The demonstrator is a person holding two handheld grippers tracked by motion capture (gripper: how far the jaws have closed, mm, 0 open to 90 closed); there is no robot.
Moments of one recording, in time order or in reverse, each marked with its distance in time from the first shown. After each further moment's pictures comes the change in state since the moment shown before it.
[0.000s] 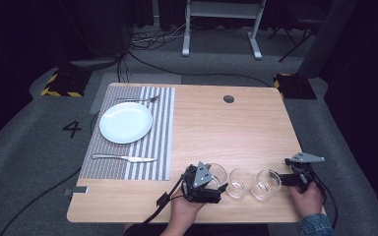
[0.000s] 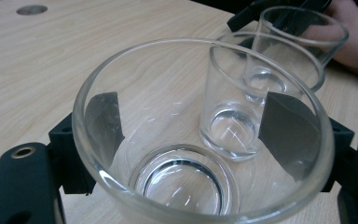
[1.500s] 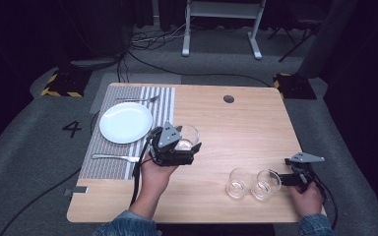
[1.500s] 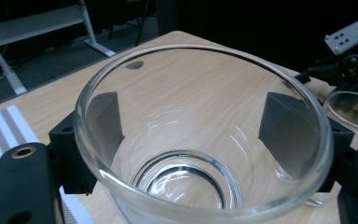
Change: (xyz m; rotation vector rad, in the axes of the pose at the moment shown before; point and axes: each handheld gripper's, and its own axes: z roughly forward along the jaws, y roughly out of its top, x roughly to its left) left arm 0.080 0.075 -0.081 -0.069 0.154 -0.003; right arm 0.000 0.000 0.000 -0.001 -0.002 0.002
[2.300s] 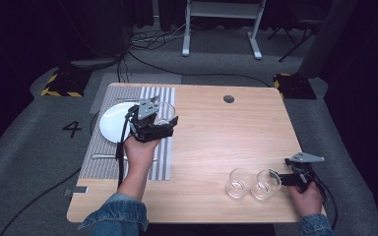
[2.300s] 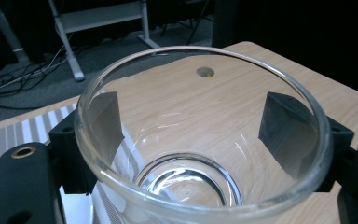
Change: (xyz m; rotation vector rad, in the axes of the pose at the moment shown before) left arm 0.075 0.010 -0.004 0.003 0.191 -0.125; right arm 0.000 0.000 0.000 0.000 -0.001 0.000
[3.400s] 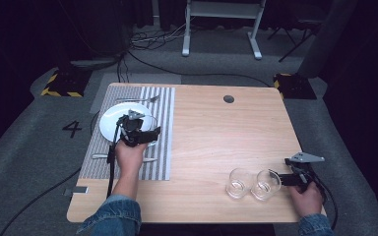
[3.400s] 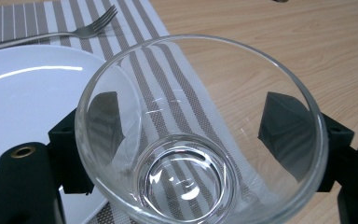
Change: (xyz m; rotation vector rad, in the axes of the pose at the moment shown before) left arm 0.055 -0.068 0.038 0.239 0.092 -0.169; right arm 0.000 0.000 0.000 0.000 0.000 0.000
